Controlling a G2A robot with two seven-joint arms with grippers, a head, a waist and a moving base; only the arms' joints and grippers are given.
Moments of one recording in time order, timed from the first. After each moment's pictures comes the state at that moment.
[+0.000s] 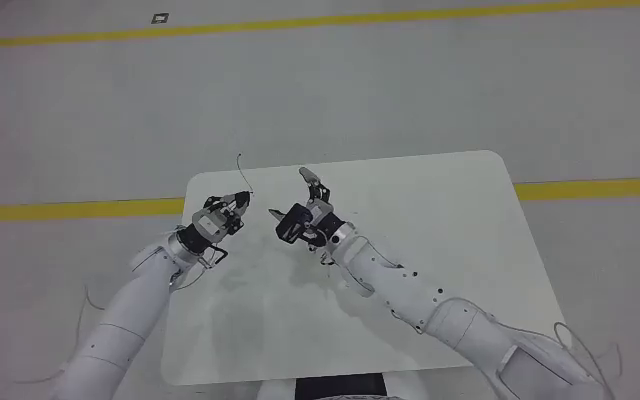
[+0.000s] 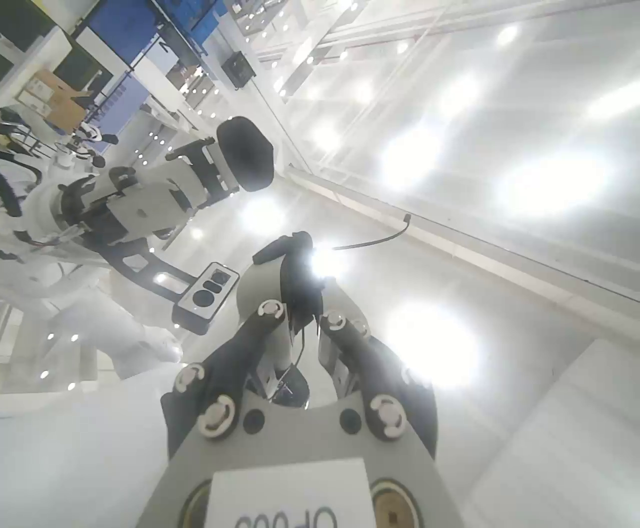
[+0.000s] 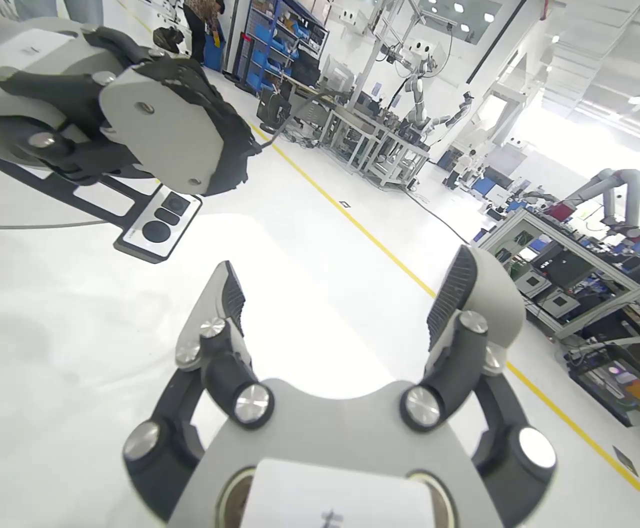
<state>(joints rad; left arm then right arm) 1.26 -0.95 -1.14 -1.23 -1.54 0.33 -1.05 -1.00 -1.34 0.54 -1.32 -1.57 0.21 -0.21</state>
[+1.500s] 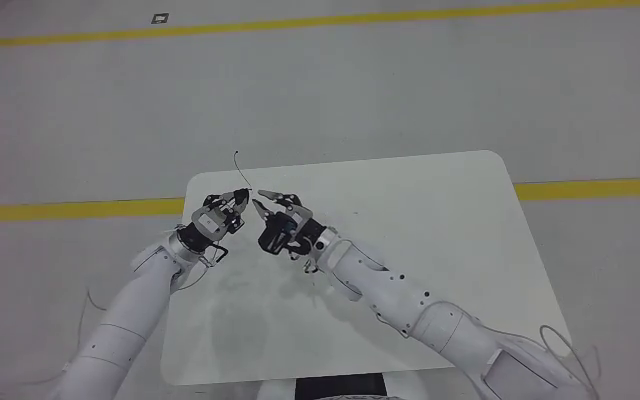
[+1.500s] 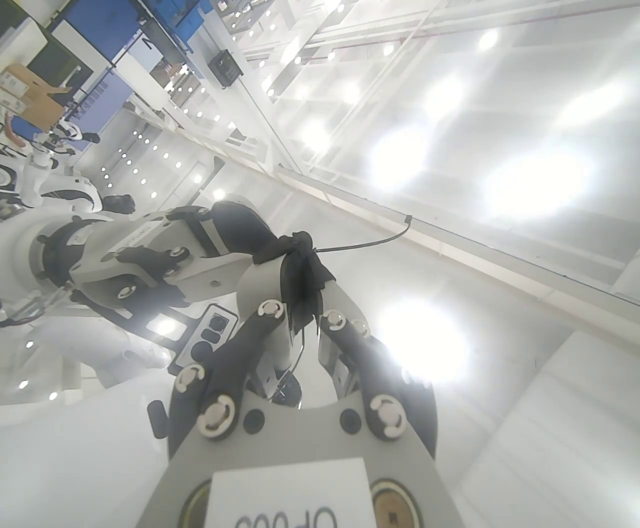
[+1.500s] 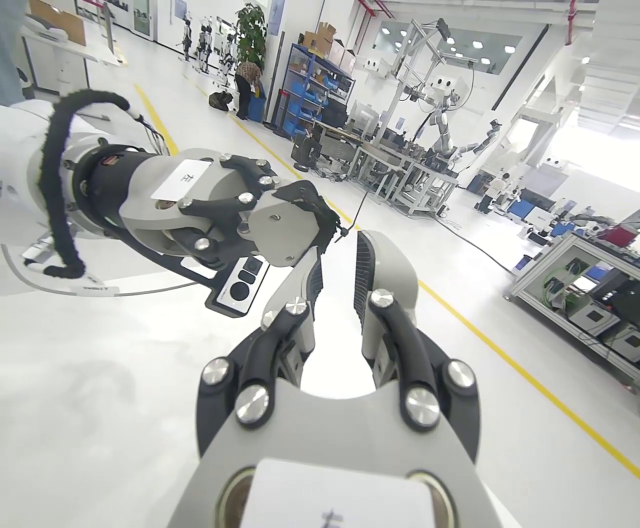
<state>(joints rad) 1.26 -0.96 -1.14 -1.23 -1.56 0.33 -1.04 -1.03 -1.43 0.56 -1.30 -1.57 0.09 -0.30</state>
